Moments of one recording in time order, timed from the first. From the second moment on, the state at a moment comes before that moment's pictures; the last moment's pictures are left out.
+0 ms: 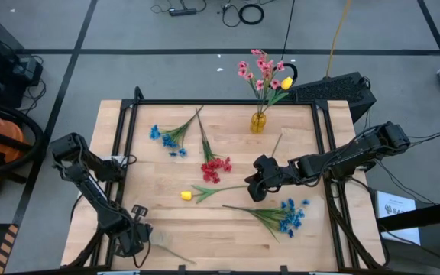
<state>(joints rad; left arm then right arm) -1.03 1.58 0.79 -0.67 0.18 -0.70 0.26 1.37 0.78 -0.15 0.29 0.92</state>
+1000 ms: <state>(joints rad) -0.93 1.59 1.09 -1.33 0.29 -0.41 0.26 1.37 0.78 -0.15 0.29 0.84</state>
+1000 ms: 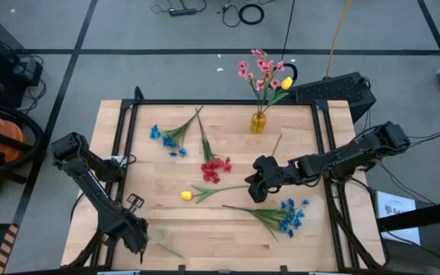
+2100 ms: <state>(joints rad) -0.67 1.48 1.56 -1.57 0.13 -0.38 0.26 1.37 0.78 -0.13 0.29 0.77</state>
